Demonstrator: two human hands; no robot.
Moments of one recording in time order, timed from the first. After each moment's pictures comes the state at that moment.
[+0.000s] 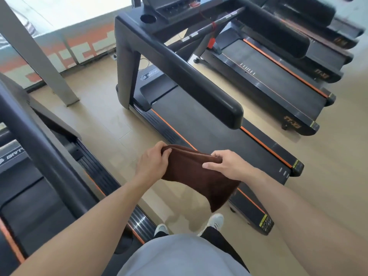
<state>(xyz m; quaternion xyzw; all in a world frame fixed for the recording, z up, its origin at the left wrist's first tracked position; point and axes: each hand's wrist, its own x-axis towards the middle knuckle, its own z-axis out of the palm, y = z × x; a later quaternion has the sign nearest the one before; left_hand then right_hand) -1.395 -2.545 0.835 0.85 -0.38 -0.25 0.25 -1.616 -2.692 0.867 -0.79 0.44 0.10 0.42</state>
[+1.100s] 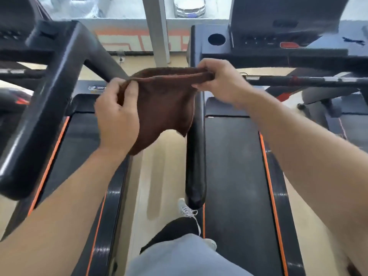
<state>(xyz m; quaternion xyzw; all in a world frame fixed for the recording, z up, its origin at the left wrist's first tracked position) -1.451 -2.839 1.004 0.84 -0.04 0.22 0.49 -1.386 -3.085 1.001 -0.88 -0.06 0.03 0.47</state>
